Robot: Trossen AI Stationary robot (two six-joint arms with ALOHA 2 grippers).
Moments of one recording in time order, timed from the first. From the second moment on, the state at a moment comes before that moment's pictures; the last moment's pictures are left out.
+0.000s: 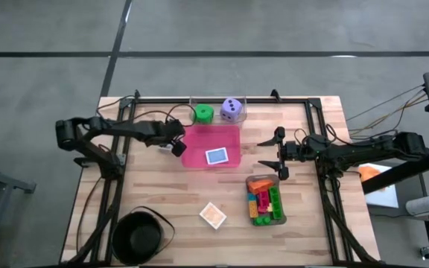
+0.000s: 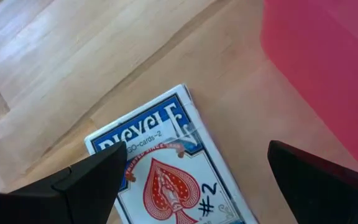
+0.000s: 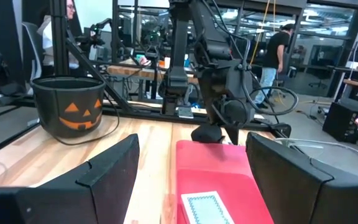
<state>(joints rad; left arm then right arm) 0.41 1.53 0.69 -0.46 -0.33 -0.43 -0.09 0.92 0.16 0.81 -0.12 -0.07</state>
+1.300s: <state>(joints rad) 0.42 1.52 0.72 -0.70 -0.45 -0.53 -0.09 0.92 0.16 0.81 -0.12 -0.07</state>
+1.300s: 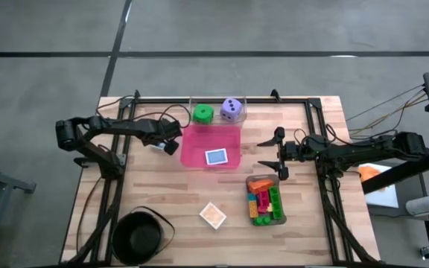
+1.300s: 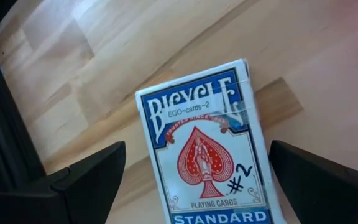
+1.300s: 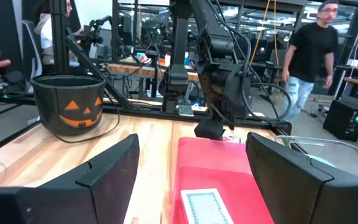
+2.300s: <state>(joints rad) 0.54 1.51 0.64 -0.59 -0.32 -0.47 -0.09 0.92 0.16 0.81 -0.12 -0.06</state>
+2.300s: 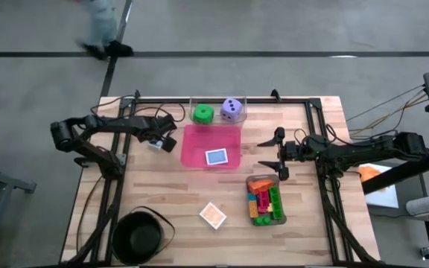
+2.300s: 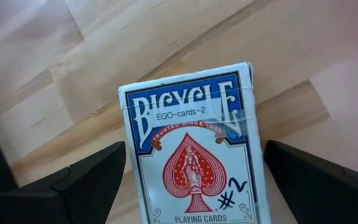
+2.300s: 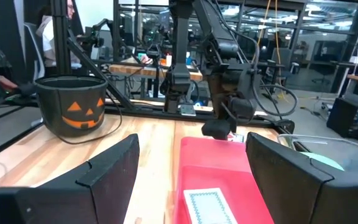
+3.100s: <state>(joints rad) 0.58 1.46 0.60 -0.52 -0.32 -0.29 -0.09 0.92 0.16 0.80 -0.13 -0.06</state>
